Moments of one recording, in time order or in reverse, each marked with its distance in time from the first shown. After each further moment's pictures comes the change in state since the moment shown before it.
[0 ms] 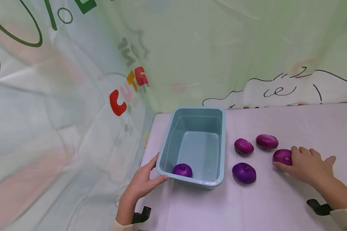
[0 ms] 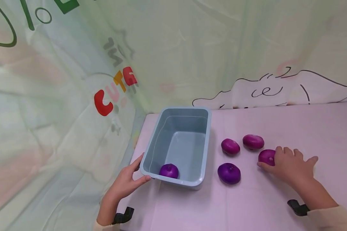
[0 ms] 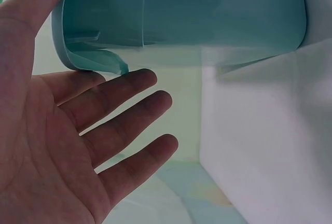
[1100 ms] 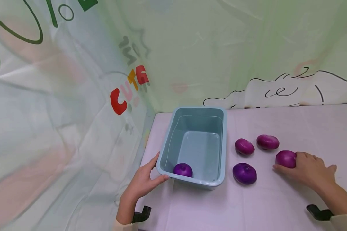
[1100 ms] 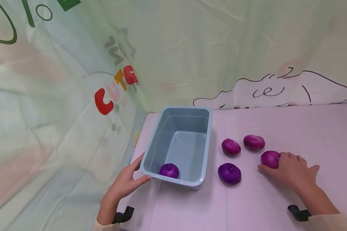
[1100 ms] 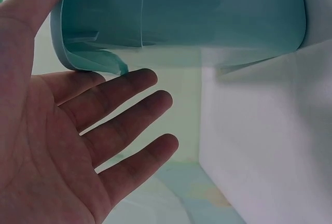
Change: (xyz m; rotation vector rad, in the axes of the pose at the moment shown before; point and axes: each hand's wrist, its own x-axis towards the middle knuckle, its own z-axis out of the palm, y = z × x) left_hand 0.000 -0.002 0.003 0.016 0.007 -0.005; right_hand -0.002 0.004 0.013 0.071 -0.060 0.129
